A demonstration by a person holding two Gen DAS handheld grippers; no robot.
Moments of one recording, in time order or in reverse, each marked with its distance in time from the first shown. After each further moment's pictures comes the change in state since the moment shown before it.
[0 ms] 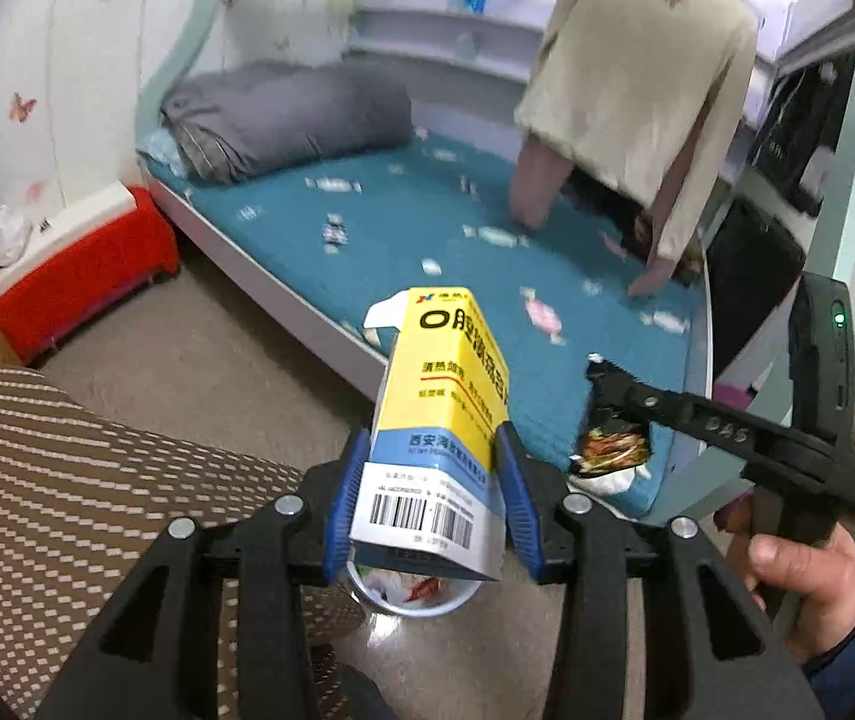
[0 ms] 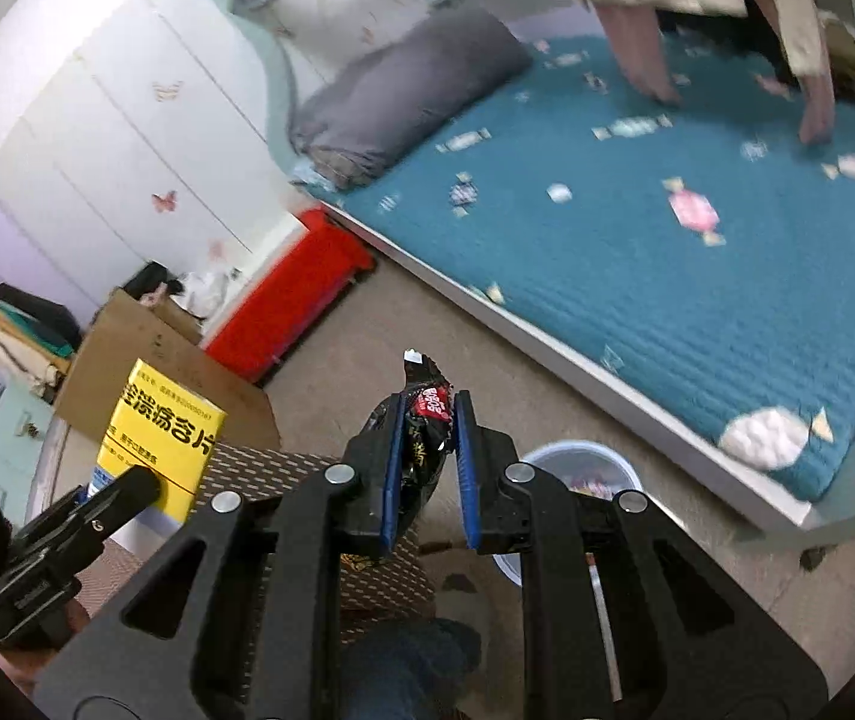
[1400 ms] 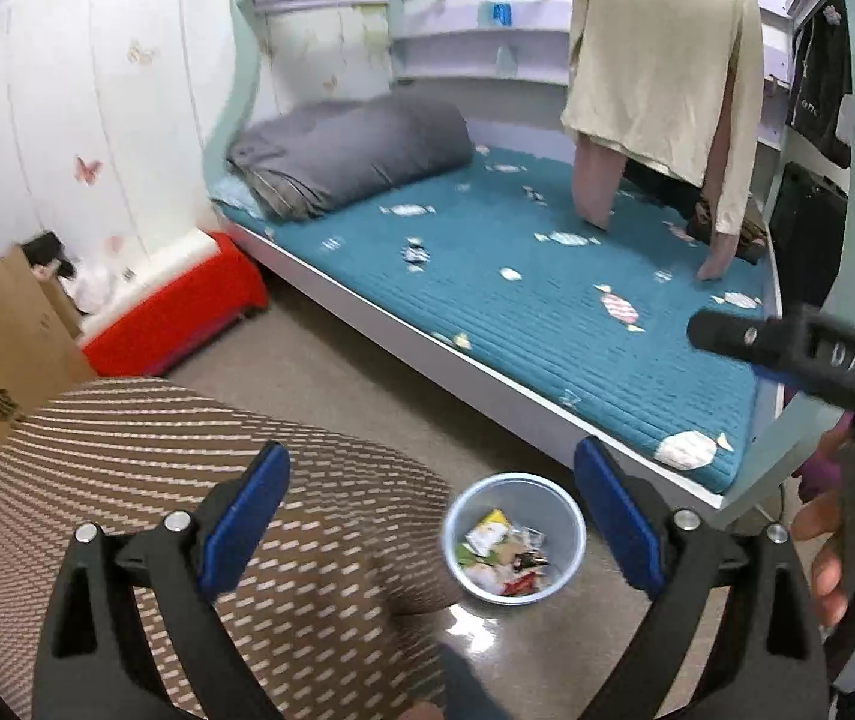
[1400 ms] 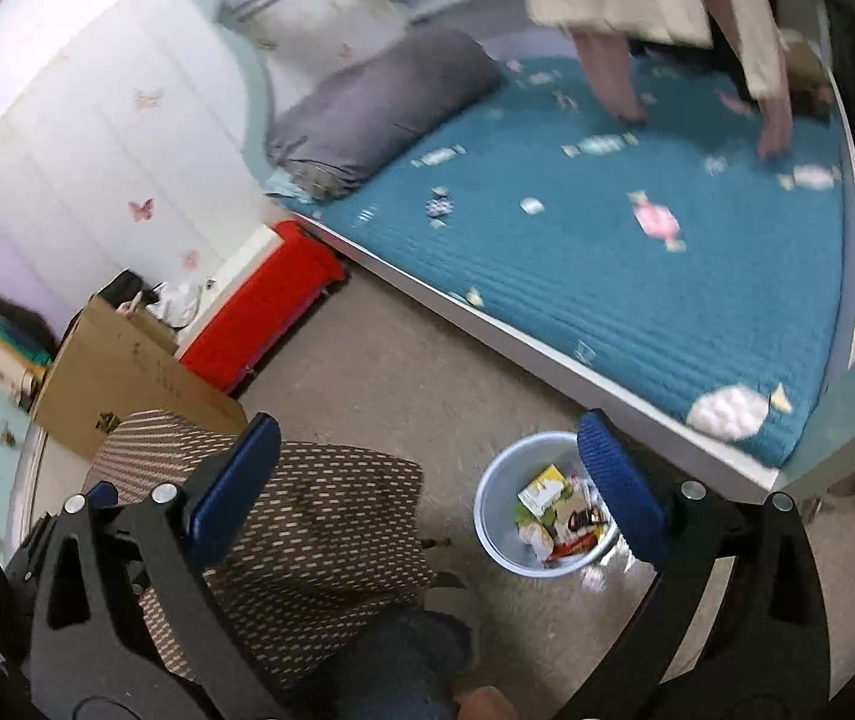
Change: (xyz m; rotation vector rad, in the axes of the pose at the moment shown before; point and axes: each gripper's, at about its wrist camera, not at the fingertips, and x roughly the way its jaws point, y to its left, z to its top) left arm -0.084 -0.005 -0.035 0.078 -0.100 0.261; right arm -0.079 0.080 -0.022 -0.060 -0.112 -0.071
